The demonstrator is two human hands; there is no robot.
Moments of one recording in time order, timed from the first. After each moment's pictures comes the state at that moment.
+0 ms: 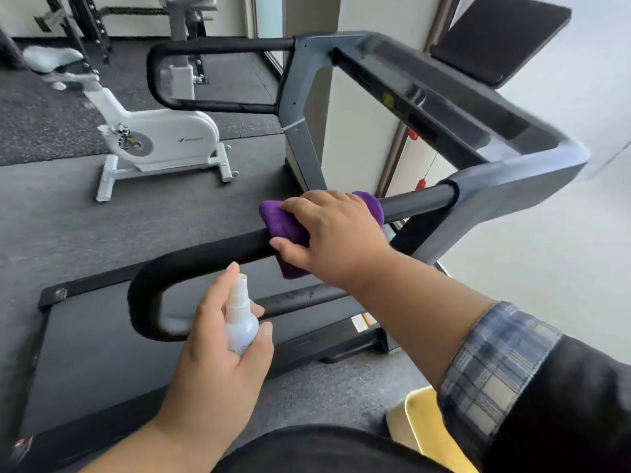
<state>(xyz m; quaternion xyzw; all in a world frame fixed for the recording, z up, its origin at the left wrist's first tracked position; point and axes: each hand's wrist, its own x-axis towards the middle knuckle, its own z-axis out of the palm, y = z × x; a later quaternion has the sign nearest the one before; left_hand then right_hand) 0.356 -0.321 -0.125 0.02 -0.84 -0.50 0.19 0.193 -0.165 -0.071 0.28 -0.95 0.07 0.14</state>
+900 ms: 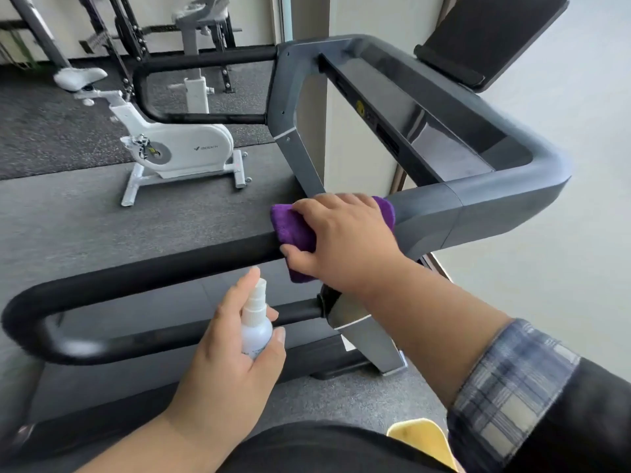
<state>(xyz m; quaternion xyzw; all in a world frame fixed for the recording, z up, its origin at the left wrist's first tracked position) 0.287 -0.164 -0.122 0.01 -0.88 -0.44 0.19 0.126 -0.015 -0.068 0.31 -0.93 0.11 0.15</state>
